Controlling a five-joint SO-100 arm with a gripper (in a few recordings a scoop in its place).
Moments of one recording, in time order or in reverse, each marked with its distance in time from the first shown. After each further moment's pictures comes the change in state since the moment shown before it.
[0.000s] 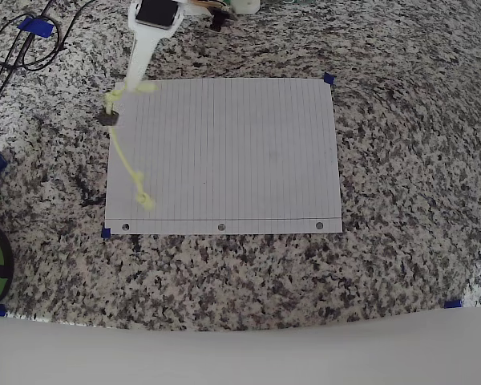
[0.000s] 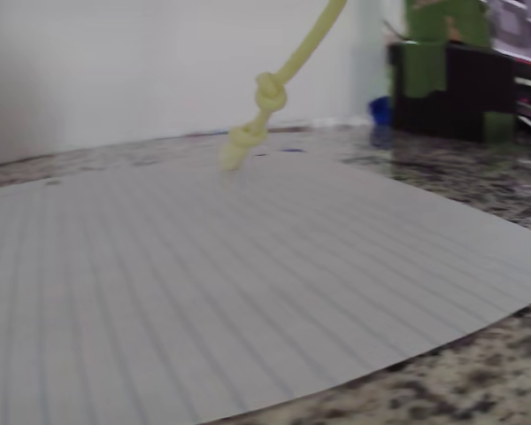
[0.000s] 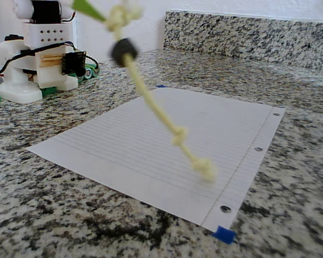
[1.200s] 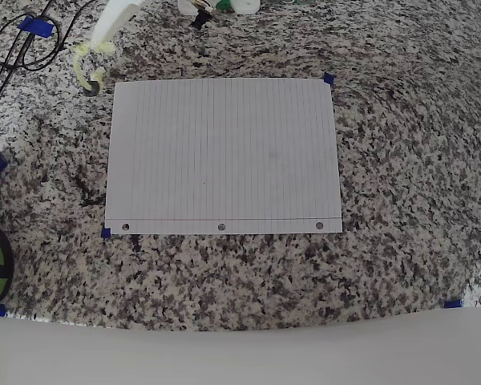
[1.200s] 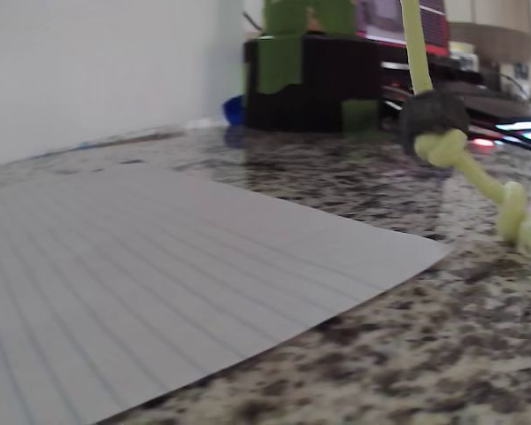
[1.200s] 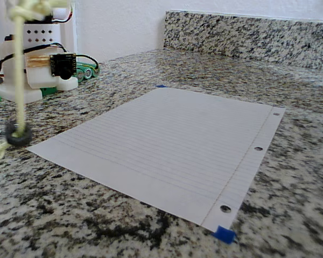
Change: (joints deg) arm 12.7 27.5 9.7 10.6 -6.4
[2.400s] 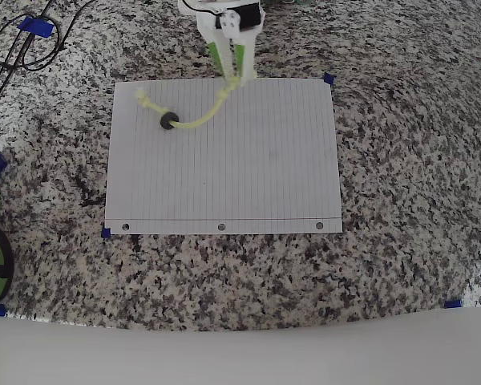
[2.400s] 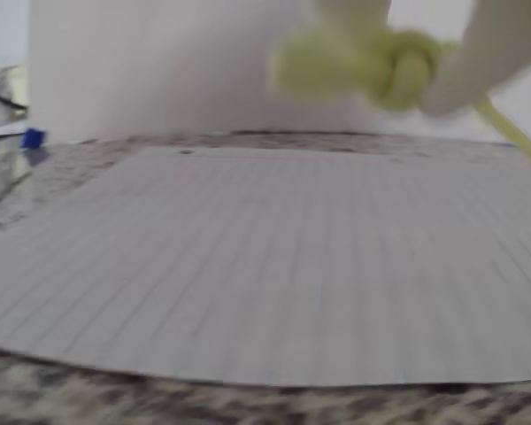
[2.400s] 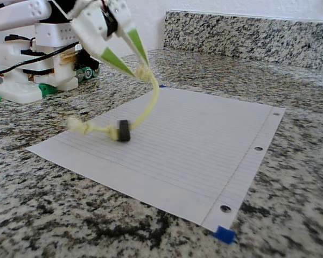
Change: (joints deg) arm -46.5 2.2 12.9 14.1 23.8
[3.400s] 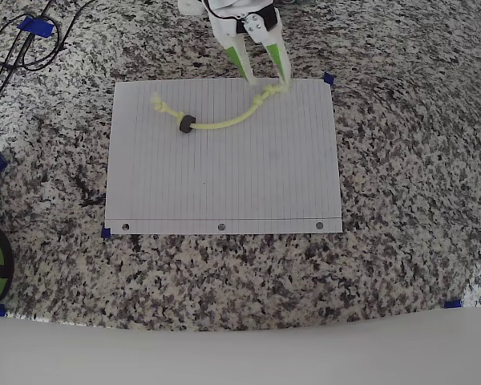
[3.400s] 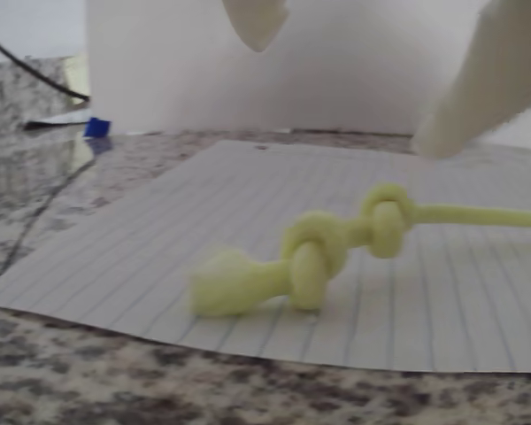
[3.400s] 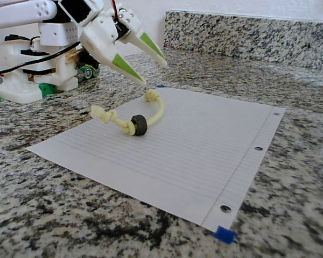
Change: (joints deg) arm -5.3 -0.1 3.0 -4.3 2.4
